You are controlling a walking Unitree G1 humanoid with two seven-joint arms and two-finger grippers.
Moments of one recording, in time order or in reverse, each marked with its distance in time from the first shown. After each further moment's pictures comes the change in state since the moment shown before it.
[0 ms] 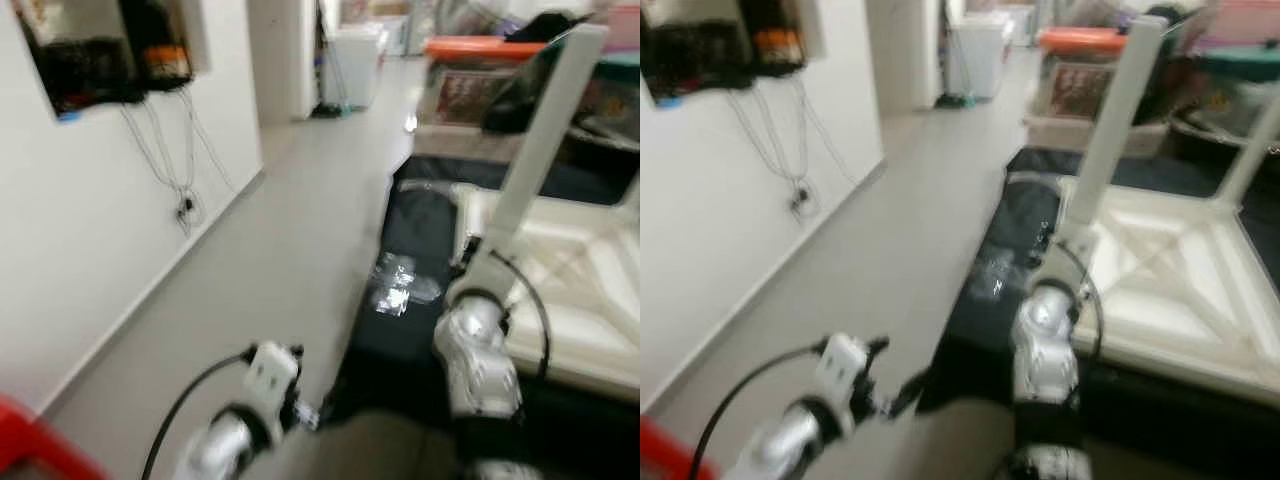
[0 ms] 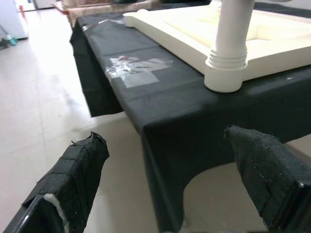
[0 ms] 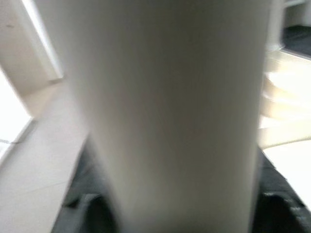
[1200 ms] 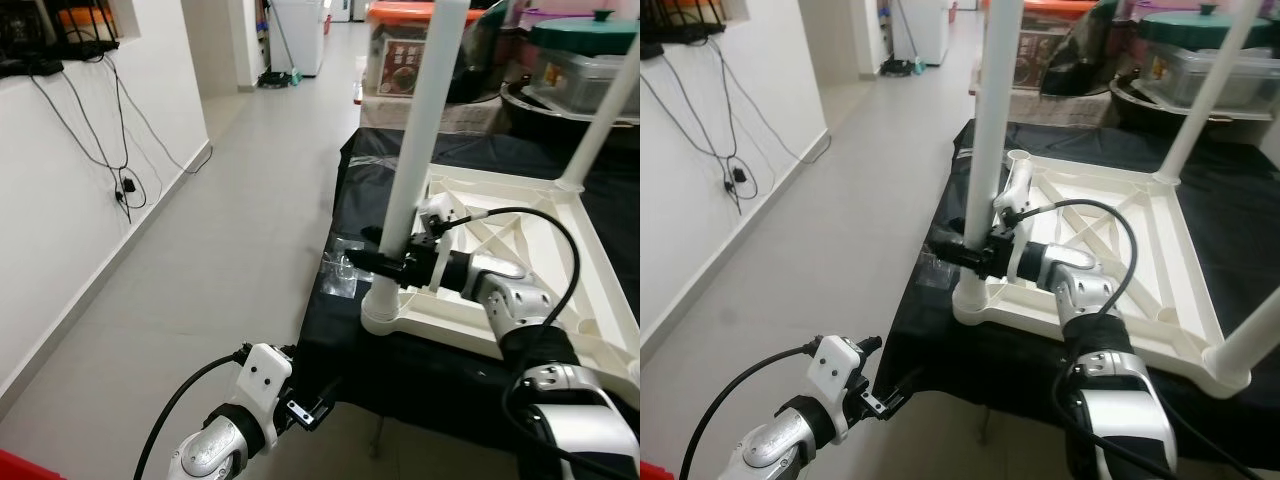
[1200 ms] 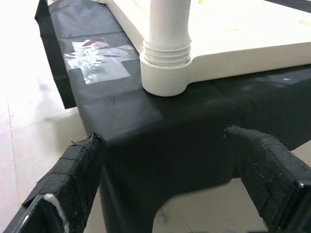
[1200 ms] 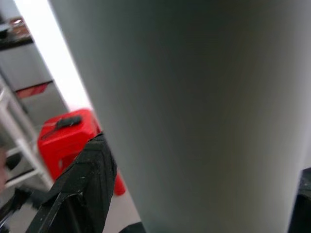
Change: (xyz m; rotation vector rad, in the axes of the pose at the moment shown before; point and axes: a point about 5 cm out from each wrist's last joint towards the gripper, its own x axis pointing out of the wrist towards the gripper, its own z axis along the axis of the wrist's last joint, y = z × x) left arm -0.003 -0.007 0.003 -0.021 -0.013 0.002; right arm 0.023 0.021 0.033 -0.163 0.215 1.525
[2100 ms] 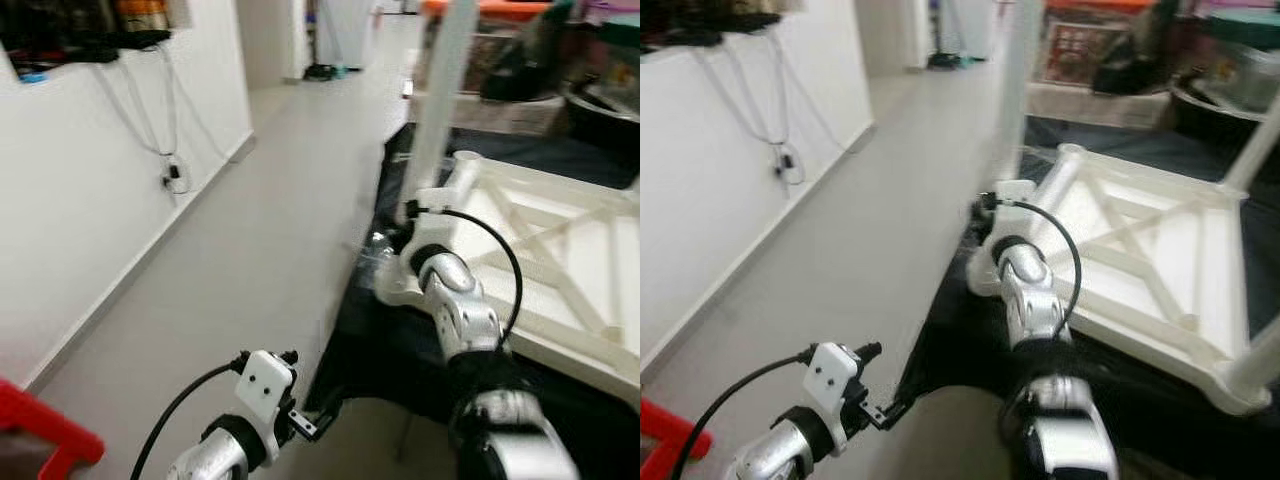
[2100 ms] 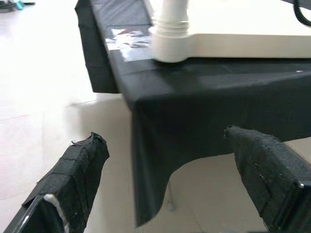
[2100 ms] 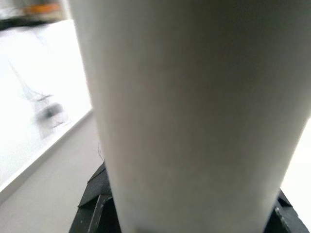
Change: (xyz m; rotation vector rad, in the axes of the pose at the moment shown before) left arm -0.014 -0.007 0.001 -0.018 0.030 -0.007; right arm 0.000 -0.004 -0.005 0.001 -0.176 -1.266
